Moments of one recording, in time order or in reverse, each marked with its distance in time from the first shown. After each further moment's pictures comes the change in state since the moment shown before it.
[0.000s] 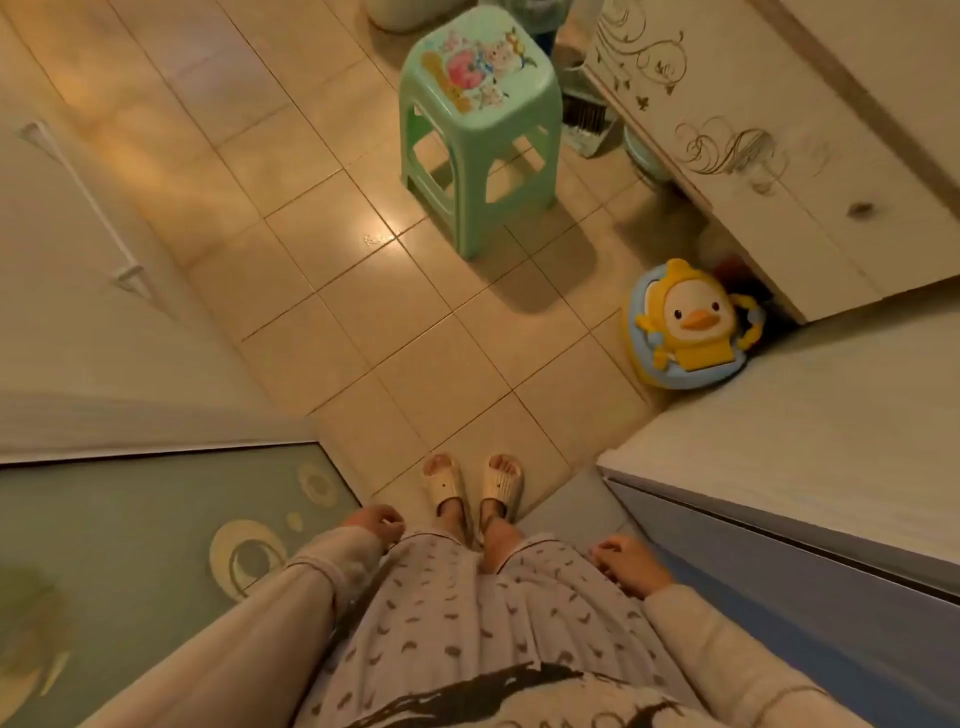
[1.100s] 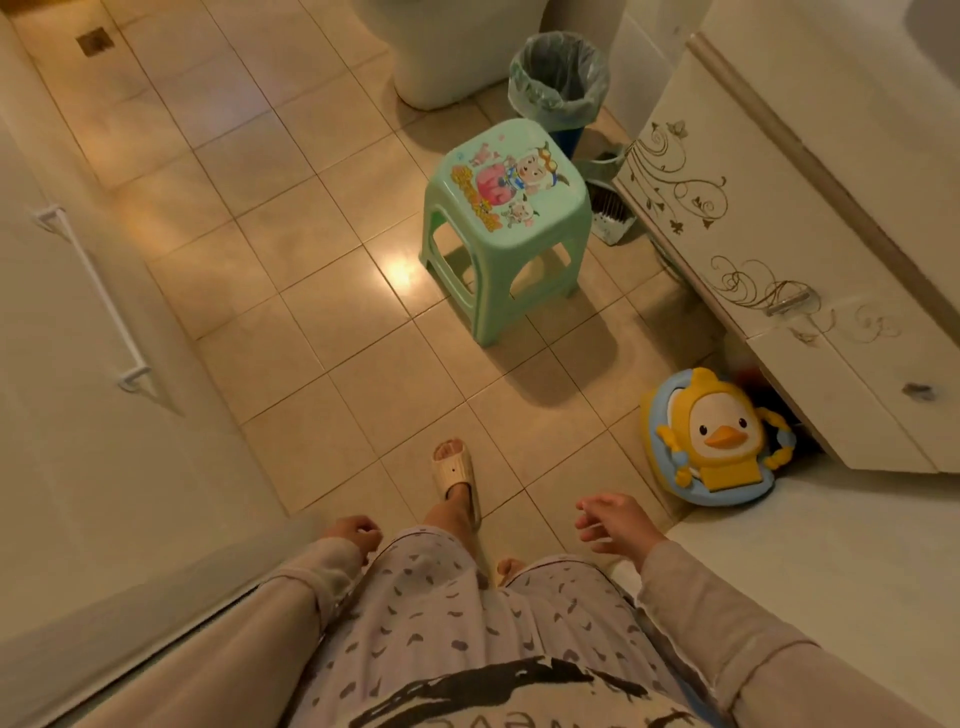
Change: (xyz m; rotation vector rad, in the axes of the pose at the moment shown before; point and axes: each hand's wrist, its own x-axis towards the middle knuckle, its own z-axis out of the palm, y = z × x) left_hand 0.078 0.124 -0.171 -0.111 0.138 -0.062; right_hand 0.055 -0.267 -0.114 0.362 0.045 -0.110
